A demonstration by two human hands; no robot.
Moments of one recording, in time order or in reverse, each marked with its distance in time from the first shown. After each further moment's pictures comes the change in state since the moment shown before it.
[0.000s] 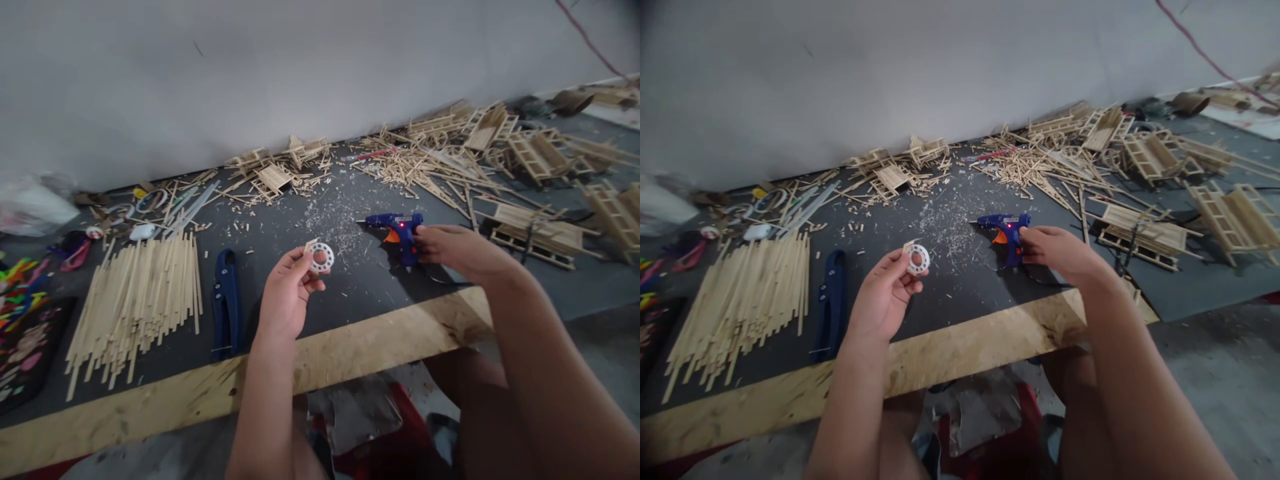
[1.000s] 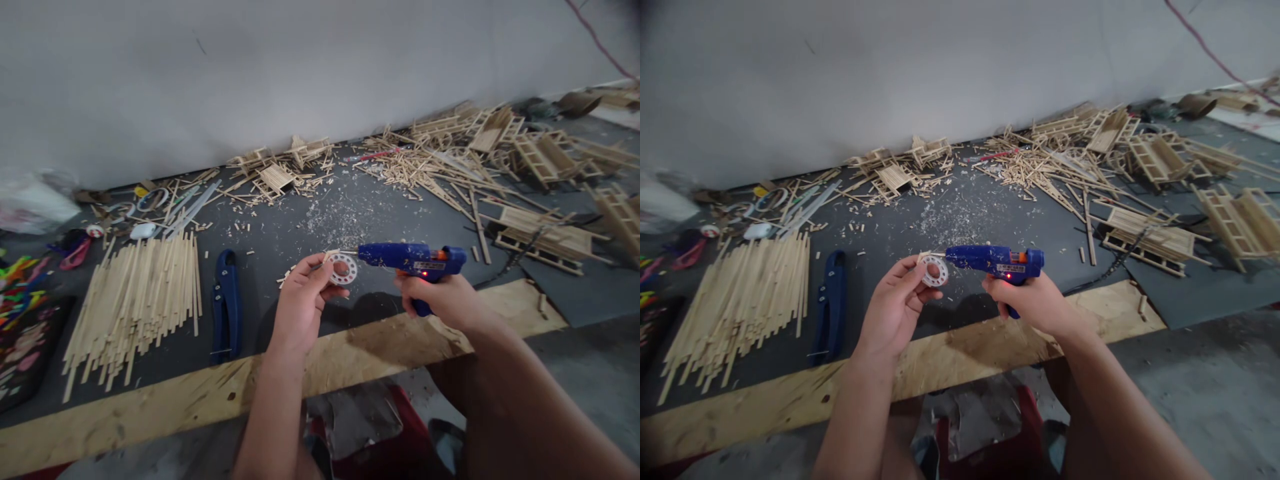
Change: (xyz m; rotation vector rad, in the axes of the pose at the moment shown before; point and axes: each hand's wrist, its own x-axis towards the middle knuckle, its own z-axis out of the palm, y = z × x) left_hand -0.012 -0.005 0.017 -0.016 -0.051 -0.031; right_hand -0.056 0.012 0.052 -0.247 -0.159 -0.138
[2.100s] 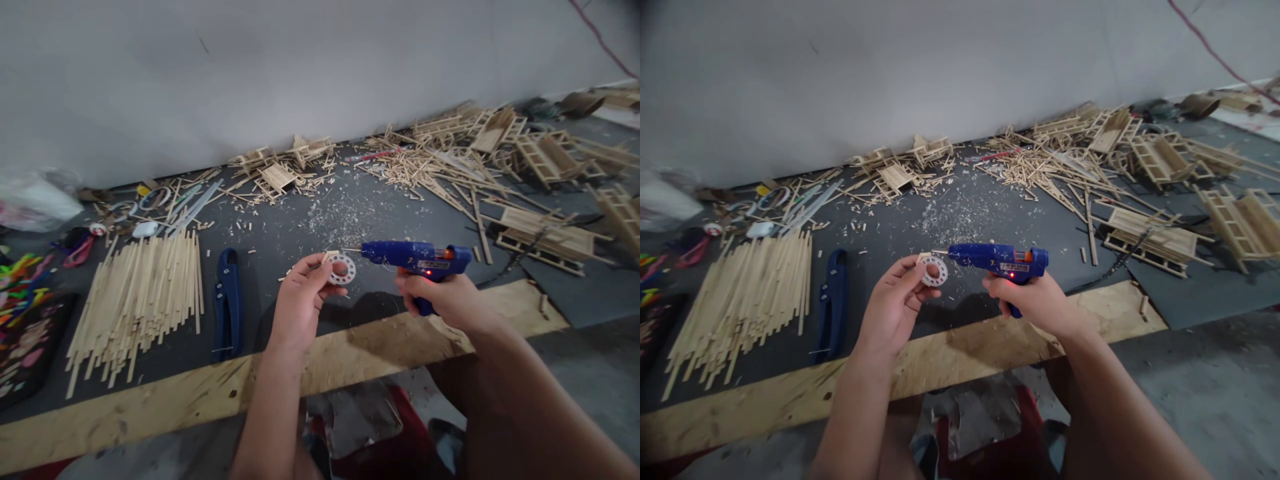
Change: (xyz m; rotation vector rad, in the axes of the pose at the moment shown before) left_hand 0.000 0.000 -0.004 0.011 0.006 0.008; right_hand 0.000 0.003 -0.002 -0.051 0.027 0.067
